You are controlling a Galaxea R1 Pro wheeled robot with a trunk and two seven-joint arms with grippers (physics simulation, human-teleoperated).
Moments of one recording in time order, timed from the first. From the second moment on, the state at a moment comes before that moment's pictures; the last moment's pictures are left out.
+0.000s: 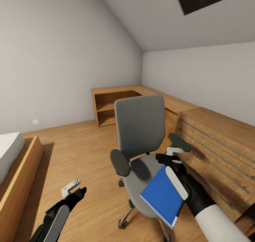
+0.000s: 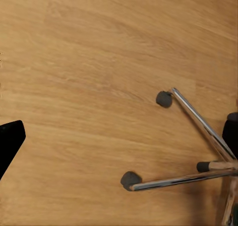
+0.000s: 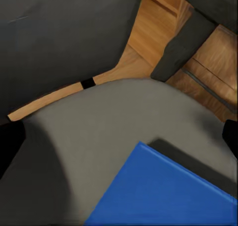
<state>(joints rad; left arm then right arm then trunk) -0.21 0.02 0.01 -1.27 0.69 0.44 0.45 -0.63 -0.08 0.34 -1.12 -0.51 0.50 -0.52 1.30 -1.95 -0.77</state>
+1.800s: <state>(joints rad) -0.21 0.02 -0.04 -1.28 0.69 0.44 0.44 -0.62 -0.08 0.33 -1.15 -0.57 0.49 -0.56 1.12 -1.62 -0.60</state>
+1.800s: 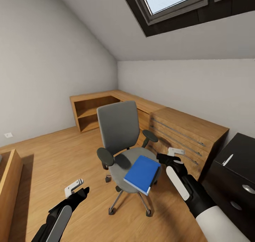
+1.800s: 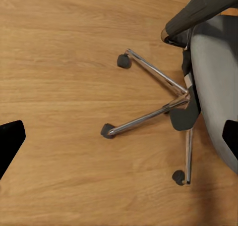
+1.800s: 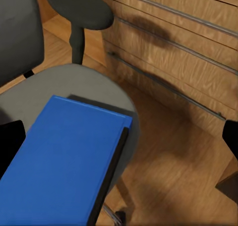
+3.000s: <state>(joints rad) -0.21 0.02 -0.04 -1.33 0.69 0.44 0.45 -0.62 -0.11 0.19 -1.08 -0.85 0.39 -0.48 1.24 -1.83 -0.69</state>
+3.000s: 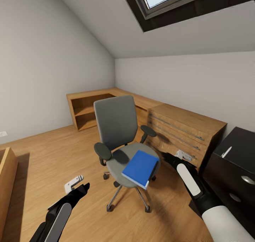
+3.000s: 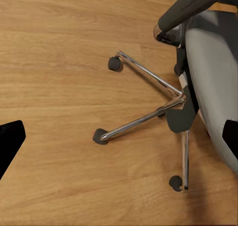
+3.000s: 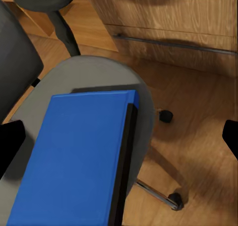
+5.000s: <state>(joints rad) -0.11 0.02 -0.04 -1.62 0.70 0.45 0.44 -0.59 -0.22 0.17 -0.64 -1.35 0.49 0.39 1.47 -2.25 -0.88</state>
